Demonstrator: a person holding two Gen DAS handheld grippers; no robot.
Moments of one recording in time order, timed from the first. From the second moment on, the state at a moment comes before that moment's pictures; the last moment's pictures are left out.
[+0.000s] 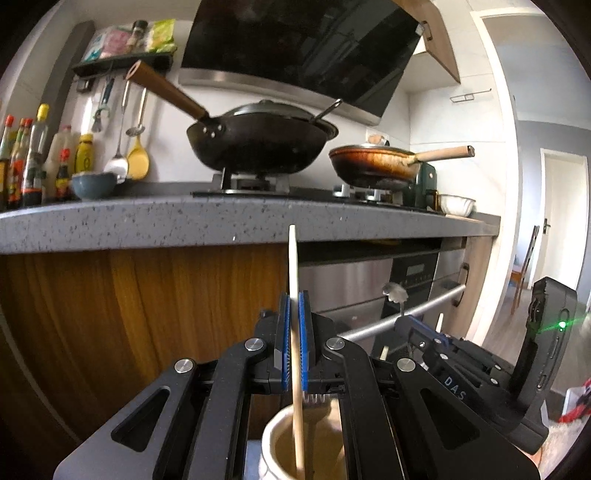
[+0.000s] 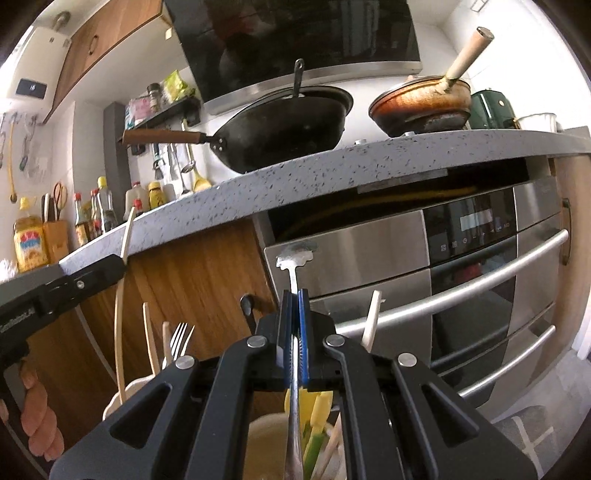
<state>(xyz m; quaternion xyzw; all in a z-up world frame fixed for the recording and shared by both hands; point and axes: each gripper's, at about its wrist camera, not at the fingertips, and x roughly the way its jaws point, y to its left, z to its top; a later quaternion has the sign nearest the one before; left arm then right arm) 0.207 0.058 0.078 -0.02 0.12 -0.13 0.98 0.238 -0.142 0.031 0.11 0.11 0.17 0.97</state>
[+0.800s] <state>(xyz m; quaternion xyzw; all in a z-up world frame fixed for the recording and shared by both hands) 0.183 0.074 0.037 -0.03 0.21 -0.11 0.97 0.184 -0.171 0.020 0.08 0.16 0.17 0.97</state>
